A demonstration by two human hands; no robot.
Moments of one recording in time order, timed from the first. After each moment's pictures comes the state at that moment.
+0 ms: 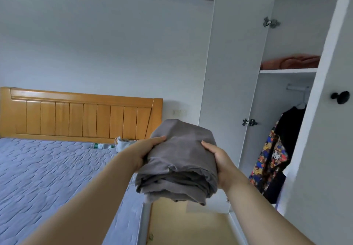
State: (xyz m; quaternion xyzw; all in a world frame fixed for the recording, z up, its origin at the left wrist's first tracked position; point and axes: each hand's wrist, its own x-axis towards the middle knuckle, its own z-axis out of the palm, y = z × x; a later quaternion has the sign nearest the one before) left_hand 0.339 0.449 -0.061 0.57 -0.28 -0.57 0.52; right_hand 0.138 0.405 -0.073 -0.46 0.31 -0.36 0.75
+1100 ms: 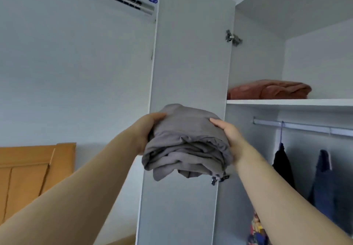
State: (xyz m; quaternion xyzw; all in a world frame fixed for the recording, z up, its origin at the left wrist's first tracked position) left_hand 0.332 -0.132 0.075 0.34 -0.48 -0.64 0.49; right_hand 0.126 -0.121 0.066 -0.47 0.34 -0.58 0.57
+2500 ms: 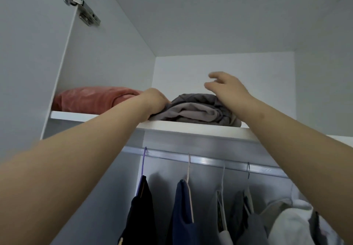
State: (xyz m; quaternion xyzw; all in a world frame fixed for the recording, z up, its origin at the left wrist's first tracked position) left_hand -0.117 -0.313 0.220 0.18 -0.84 -0.29 0.41; right_hand -0.215 -0.158 0.238 -0.48 0.69 -0.48 -0.27
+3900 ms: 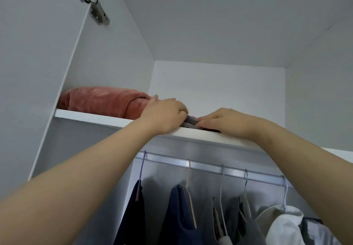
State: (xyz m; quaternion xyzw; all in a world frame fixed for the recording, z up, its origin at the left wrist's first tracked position) left_hand -0.108 -0.327 0.201 0.08 -0.90 0.05 0.43; right_hand -0.188 -0.164 0.217 -0.54 0.80 -0.22 -0.15
